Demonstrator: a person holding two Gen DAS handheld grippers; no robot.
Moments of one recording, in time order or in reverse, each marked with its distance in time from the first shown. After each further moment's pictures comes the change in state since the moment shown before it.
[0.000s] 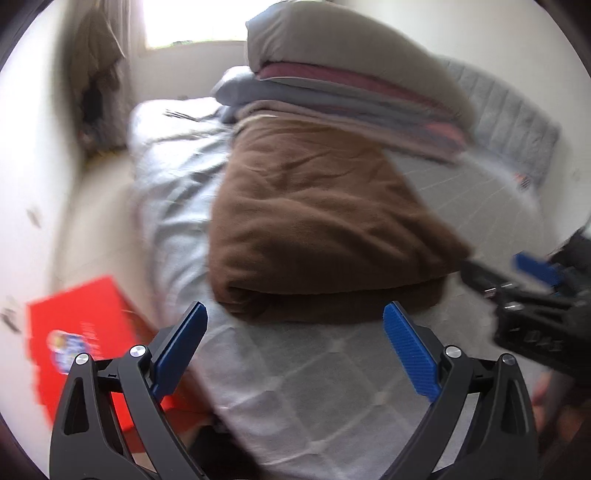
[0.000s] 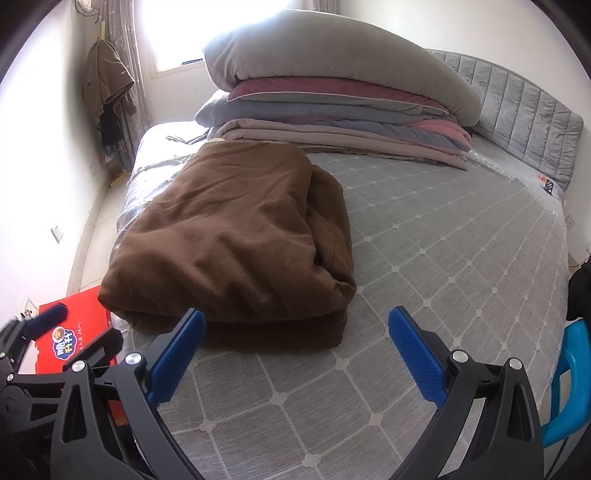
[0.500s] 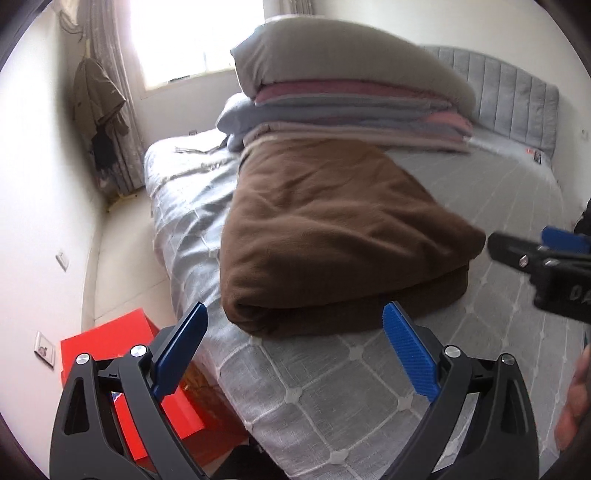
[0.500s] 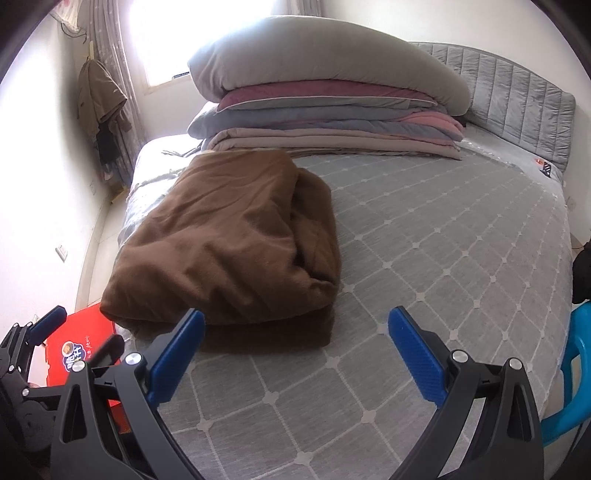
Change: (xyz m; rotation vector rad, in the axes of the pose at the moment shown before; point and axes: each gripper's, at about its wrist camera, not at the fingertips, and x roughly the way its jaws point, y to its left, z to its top) left arm 0.006 -0.030 -0.004 0.170 -0.043 0.198; right arm -0.010 -0.026 -0.003 0.060 -0.028 0.010
